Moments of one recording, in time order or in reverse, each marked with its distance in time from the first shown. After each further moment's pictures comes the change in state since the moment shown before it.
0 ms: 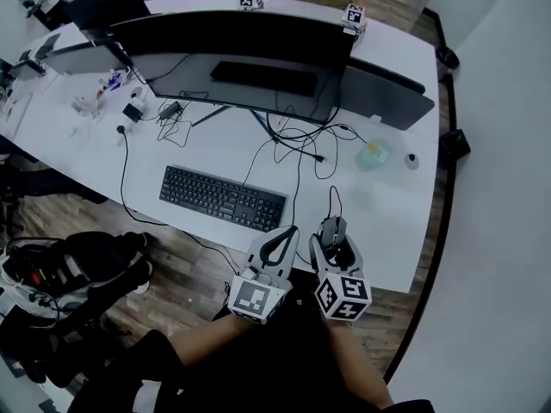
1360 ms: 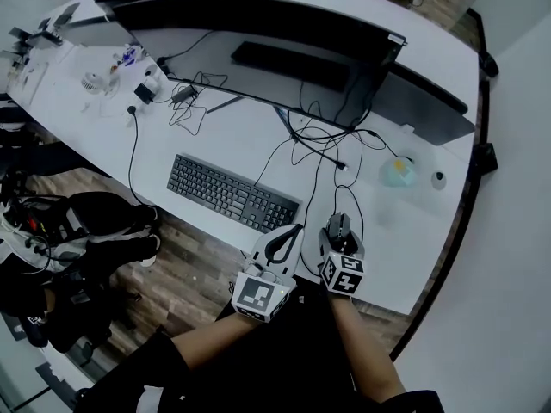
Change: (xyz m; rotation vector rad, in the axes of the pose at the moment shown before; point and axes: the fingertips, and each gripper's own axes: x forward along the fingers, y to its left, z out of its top) left arm 0.048 0.046 -0.027 -0.078 0.109 0.123; right arm 0.119 -0.069 -0.082 -0.067 0.316 -0.025
